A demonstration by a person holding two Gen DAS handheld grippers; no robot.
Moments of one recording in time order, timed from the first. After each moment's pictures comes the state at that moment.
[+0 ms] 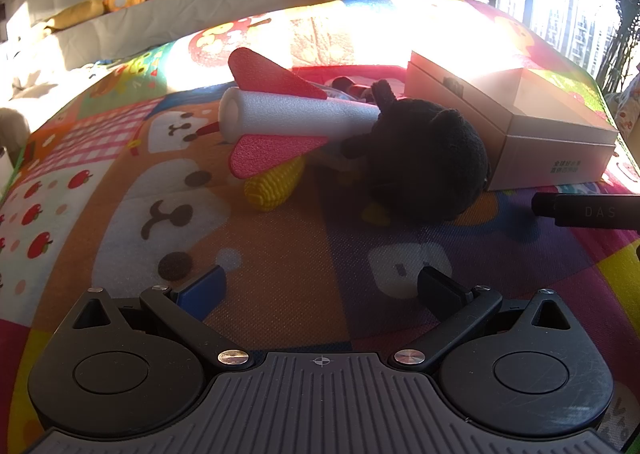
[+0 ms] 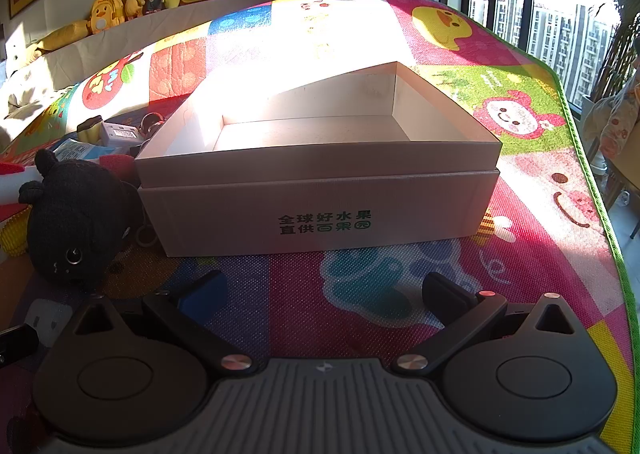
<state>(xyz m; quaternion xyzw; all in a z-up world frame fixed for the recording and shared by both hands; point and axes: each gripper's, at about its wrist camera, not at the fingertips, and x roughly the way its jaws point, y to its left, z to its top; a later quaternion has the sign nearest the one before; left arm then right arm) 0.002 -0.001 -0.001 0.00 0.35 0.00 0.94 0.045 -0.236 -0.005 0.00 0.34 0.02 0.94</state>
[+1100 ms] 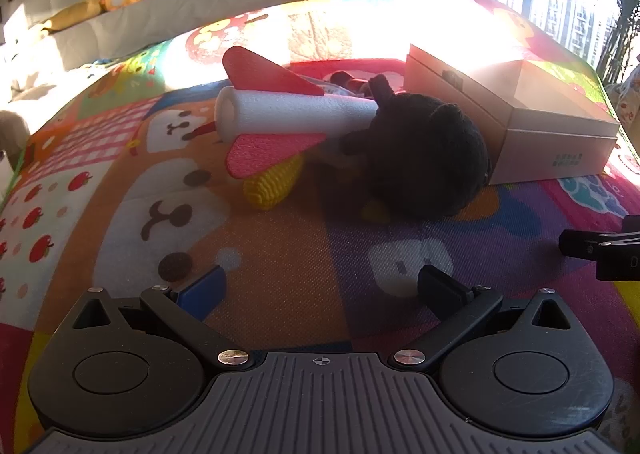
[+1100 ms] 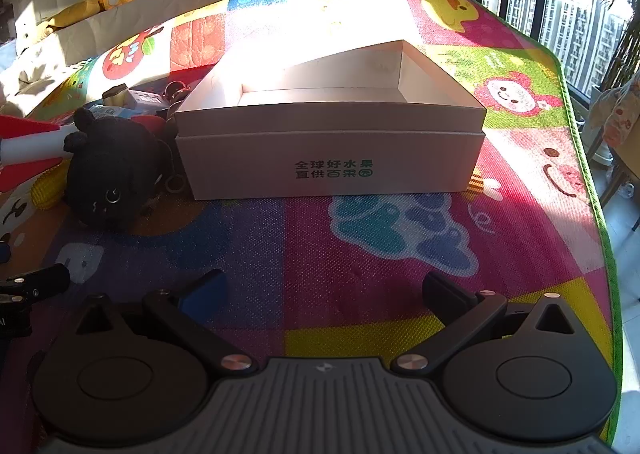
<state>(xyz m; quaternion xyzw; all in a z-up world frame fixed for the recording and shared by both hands) 0.002 -0.002 -0.001 0.01 0.36 0.00 0.93 0.013 -0.235 0.004 -0.01 0.38 0.04 0.93</state>
